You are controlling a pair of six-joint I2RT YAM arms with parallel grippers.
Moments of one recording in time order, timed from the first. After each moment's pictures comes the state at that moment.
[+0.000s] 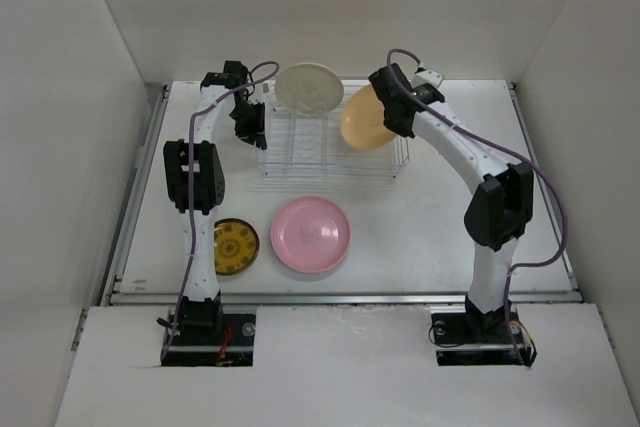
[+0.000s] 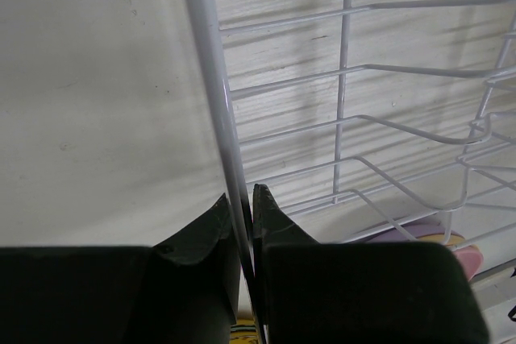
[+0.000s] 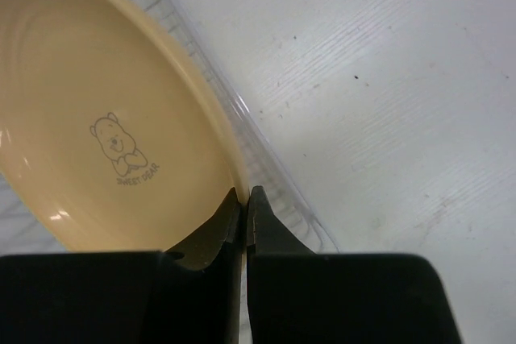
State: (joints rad) left arm -0.10 2.34 2.18 -1.15 0.32 -0.04; right arm 0.47 2.00 1.95 -0.98 0.66 0.94
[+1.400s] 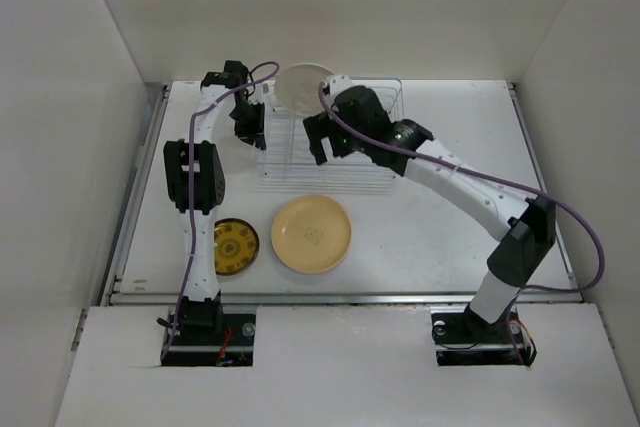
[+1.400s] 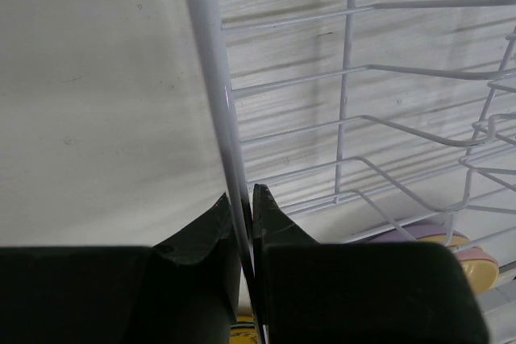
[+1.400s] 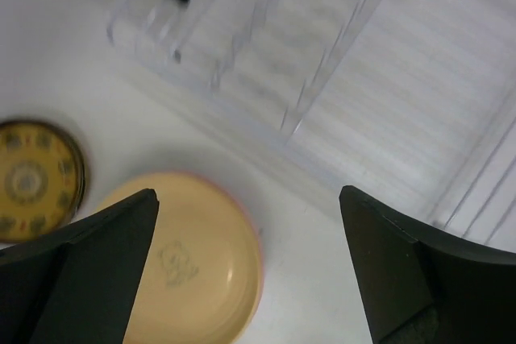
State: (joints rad) left arm -0.10 2.34 2.19 -1.16 0.31 -0.04; right arm 0.79 1.70 1.64 -0.61 0.15 0.21
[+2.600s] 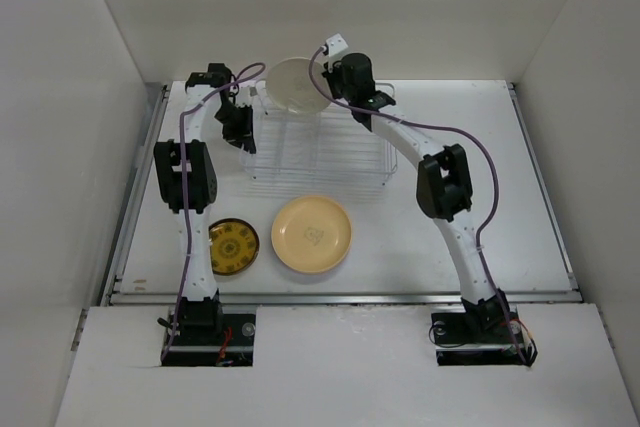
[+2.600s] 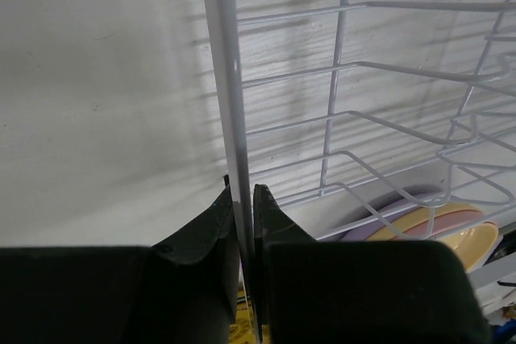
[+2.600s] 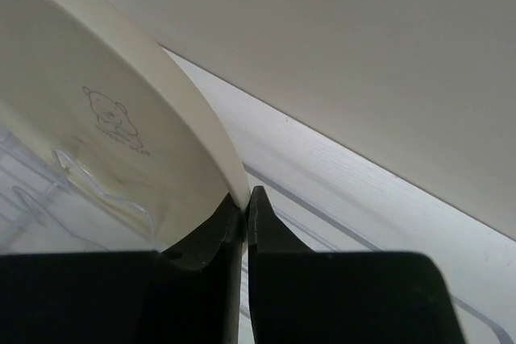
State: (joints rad) left arm -0.03 2.34 2.19 -1.23 0.38 0.02; right arm 0.50 2.48 2.30 -0.05 0.08 -0.19
